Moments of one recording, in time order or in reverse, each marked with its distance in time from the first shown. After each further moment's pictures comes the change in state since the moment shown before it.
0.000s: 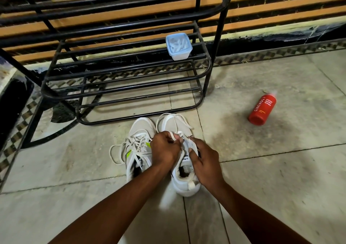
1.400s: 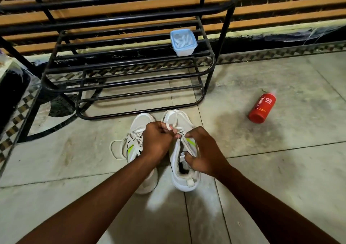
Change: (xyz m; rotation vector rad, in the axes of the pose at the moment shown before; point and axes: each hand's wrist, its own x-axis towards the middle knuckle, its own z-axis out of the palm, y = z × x) left_hand 0.009 0.015 -0.034 -0.222 -0.110 -0.050; right_hand 0.029 -0.003 -0.012 -0.173 -0.245 -0.258
